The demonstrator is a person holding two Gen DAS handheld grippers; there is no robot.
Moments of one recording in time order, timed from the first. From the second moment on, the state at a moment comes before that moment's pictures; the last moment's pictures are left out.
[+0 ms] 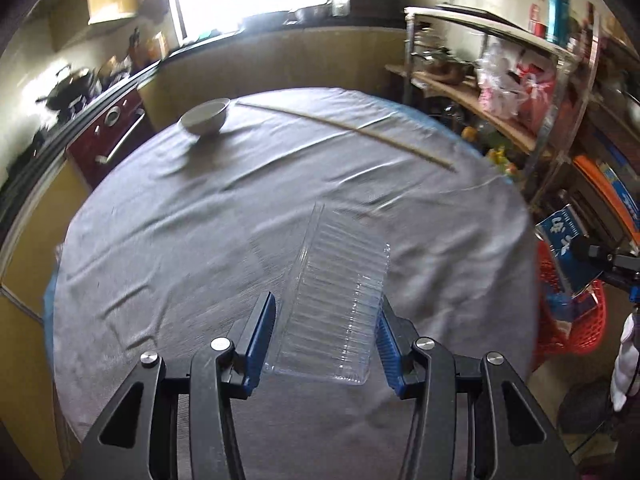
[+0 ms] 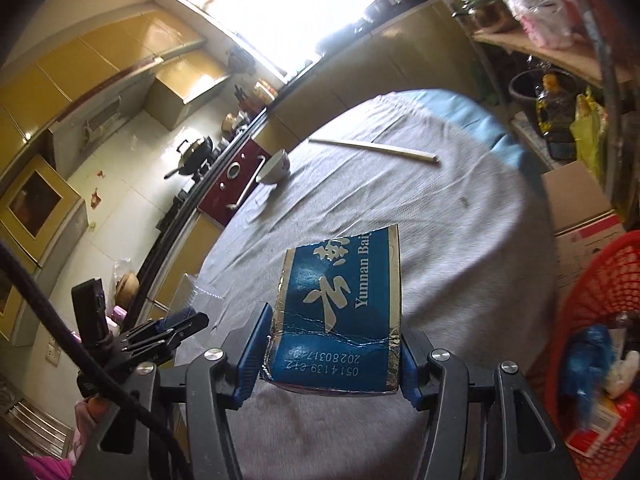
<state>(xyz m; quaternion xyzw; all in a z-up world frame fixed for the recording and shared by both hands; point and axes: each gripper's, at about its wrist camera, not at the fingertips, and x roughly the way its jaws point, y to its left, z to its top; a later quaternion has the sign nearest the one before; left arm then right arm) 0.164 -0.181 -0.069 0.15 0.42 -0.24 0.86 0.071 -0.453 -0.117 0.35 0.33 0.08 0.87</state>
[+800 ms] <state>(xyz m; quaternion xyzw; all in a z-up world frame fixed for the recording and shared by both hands) 0.086 -0.347 -0.034 0.24 0.36 -0.35 0.83 -0.042 -0.567 -0.099 0.40 0.25 -0.01 0.88</state>
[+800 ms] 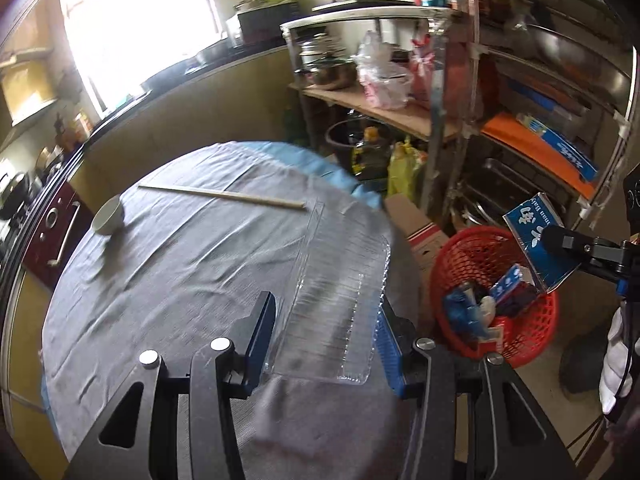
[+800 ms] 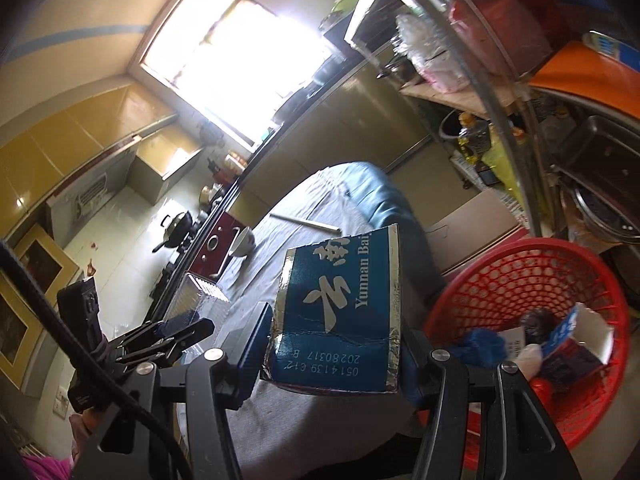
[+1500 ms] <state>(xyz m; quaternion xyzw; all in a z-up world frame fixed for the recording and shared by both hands) 0.036 -0.456 -0.047 0.28 0.35 -0.43 0.78 -0.131 -0.645 -0.102 0.44 0.21 -0.10 0.87</state>
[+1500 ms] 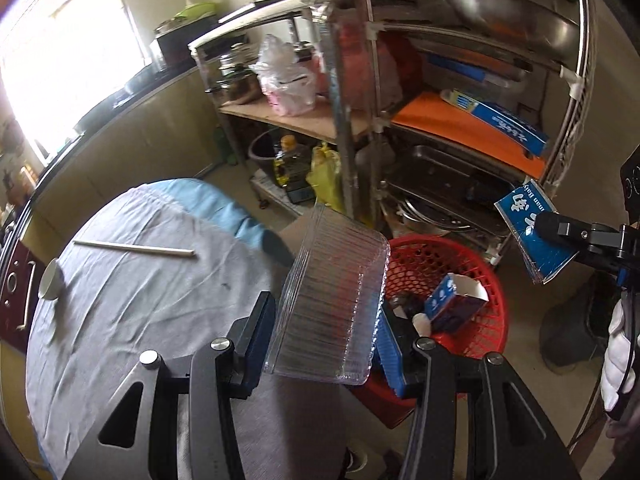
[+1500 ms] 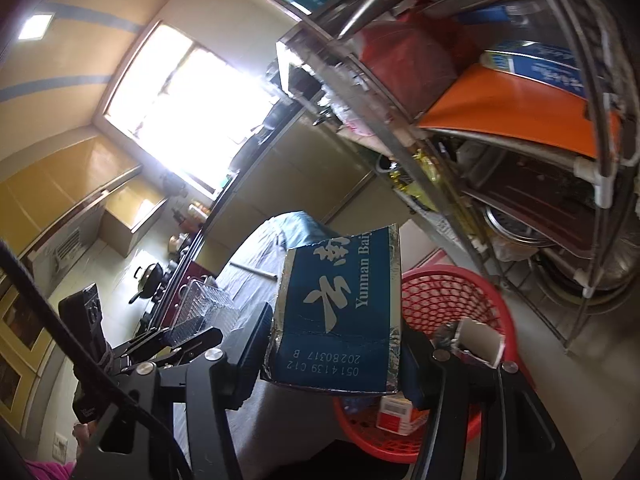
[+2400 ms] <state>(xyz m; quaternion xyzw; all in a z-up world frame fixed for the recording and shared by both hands) 0.040 -0.507 -0.108 0.26 0.42 -0.51 0.70 -0.131 -0.659 -0.136 0.46 0.24 -0.15 0.84</state>
